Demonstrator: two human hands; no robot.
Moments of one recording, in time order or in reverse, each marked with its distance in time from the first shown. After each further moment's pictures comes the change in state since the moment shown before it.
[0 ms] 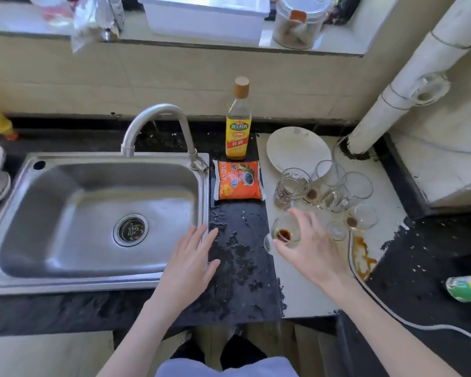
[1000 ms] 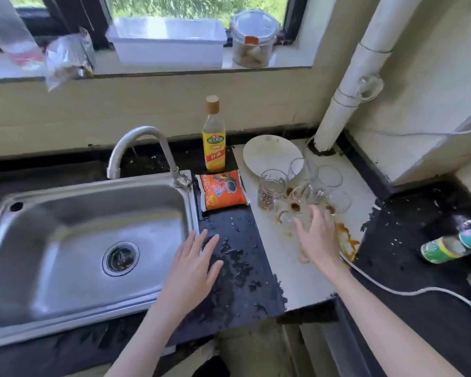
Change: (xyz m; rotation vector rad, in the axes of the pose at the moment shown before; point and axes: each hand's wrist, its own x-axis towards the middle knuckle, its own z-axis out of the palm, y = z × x) left_hand 0.004 -0.001 -0.001 0.158 -0.070 0.115; right_hand -0.006 0.032 0.013 0.092 0.229 0.427
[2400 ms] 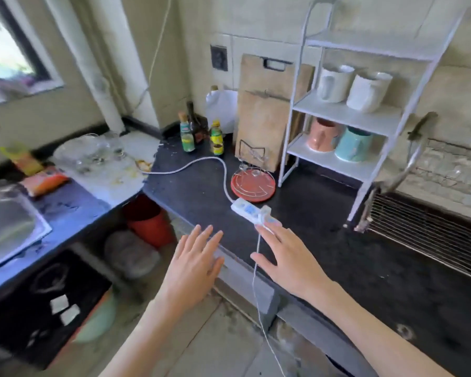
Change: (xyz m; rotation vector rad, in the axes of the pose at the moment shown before) left_hand -0.466 0.345 0.108 0.233 0.058 0.806; right_hand -0.652 0.283 -0.204 -0.152 0.134 0.009
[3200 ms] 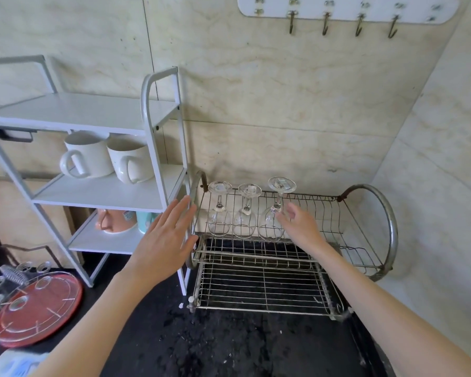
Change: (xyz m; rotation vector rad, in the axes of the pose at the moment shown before) left_hand 0.339 0.344 -0.008 -0.173 0.117 0.617; right_hand -0.065 0.421 -0.219 0.353 0.515 0.849
